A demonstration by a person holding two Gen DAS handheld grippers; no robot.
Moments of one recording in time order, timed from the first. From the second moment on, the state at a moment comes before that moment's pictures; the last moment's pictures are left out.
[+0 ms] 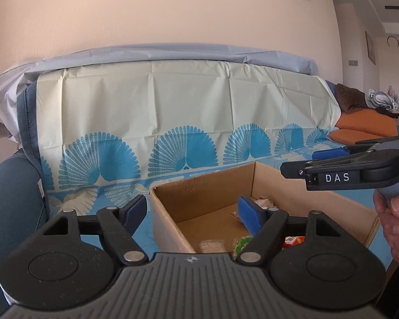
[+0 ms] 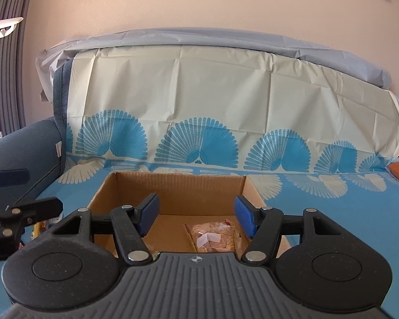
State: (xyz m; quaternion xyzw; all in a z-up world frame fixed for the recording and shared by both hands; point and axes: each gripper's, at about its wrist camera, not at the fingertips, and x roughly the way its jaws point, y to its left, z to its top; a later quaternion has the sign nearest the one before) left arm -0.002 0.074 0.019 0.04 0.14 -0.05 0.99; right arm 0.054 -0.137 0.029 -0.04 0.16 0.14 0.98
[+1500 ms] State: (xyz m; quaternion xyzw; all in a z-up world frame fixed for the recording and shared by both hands) left arm 0.057 0.294 -0.046 -0.30 0.39 0.16 0.86; right arm 0.056 0.095 -0.036 -0.05 0.31 0.27 0.91
